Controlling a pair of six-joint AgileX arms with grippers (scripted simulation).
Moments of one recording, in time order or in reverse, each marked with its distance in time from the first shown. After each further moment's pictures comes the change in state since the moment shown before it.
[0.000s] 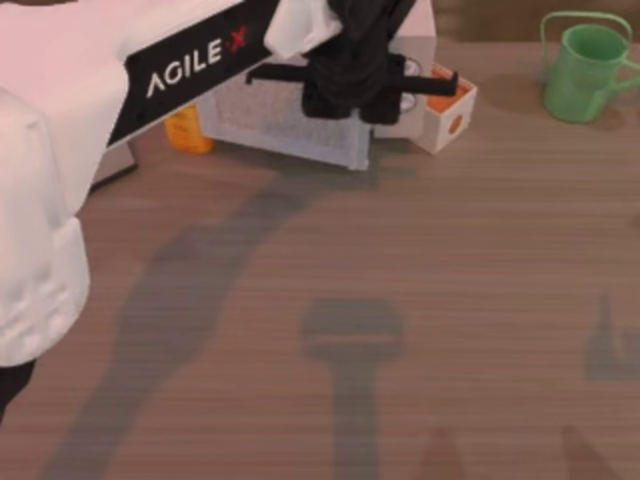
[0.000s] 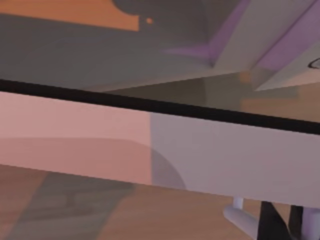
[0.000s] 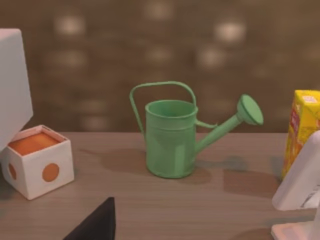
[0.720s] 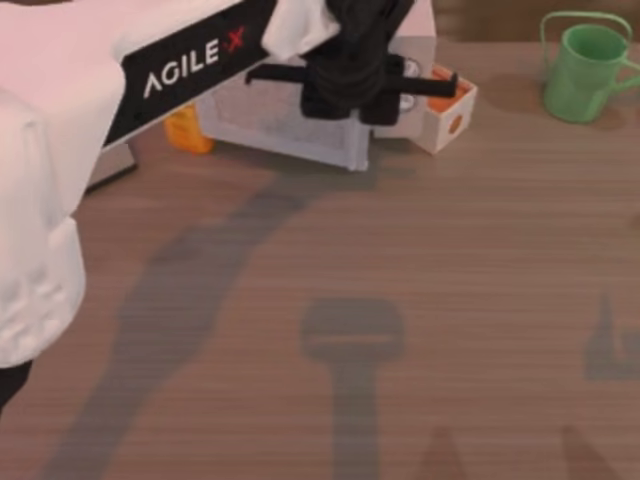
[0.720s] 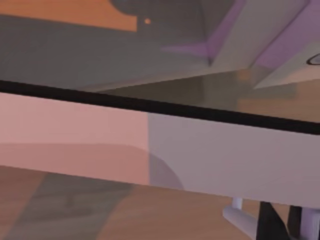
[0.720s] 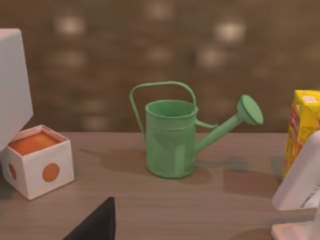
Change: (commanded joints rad) left arm -0.005 -0.009 -0.016 0.010 0.009 0.007; right arm 0.000 0.000 0.000 0.000 0.000 0.000
